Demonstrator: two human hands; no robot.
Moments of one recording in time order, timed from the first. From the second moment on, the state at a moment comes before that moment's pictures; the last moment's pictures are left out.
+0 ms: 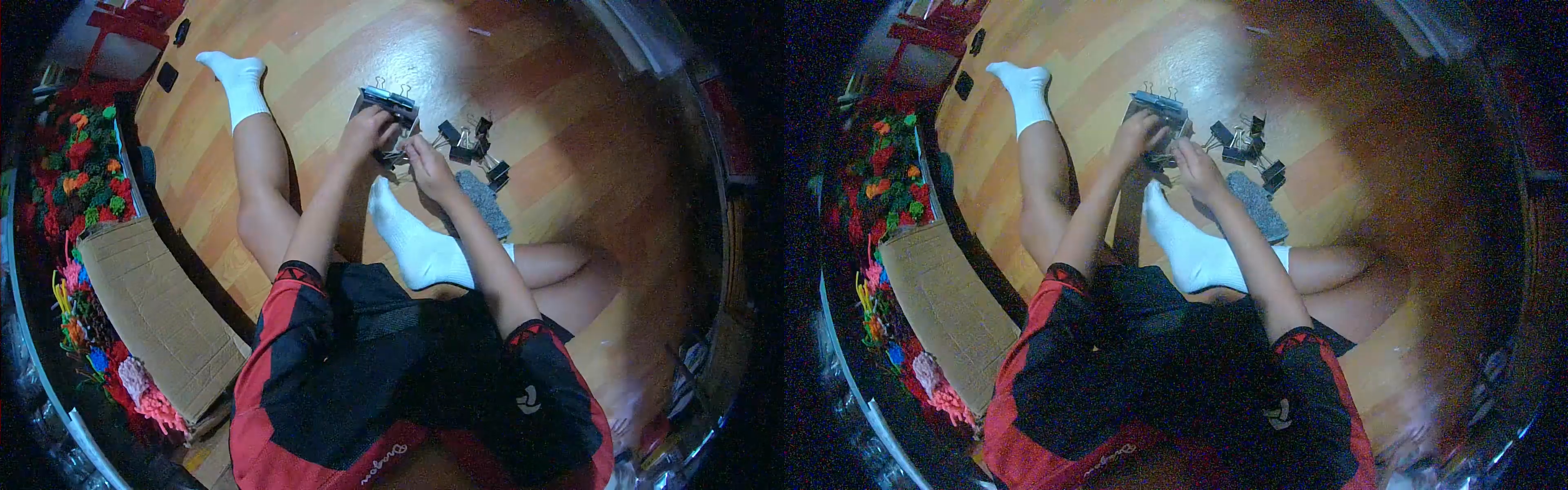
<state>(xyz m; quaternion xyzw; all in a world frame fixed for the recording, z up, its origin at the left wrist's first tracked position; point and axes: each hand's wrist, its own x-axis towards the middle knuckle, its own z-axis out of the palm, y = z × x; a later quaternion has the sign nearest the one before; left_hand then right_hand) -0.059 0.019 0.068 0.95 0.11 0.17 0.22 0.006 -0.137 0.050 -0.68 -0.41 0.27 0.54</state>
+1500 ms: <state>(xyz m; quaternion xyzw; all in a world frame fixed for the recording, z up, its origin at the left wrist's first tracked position) -0.094 -0.027 0.126 0.89 0.08 0.16 0.42 0.023 -0.191 0.140 -0.73 -0.38 0.19 0.53</state>
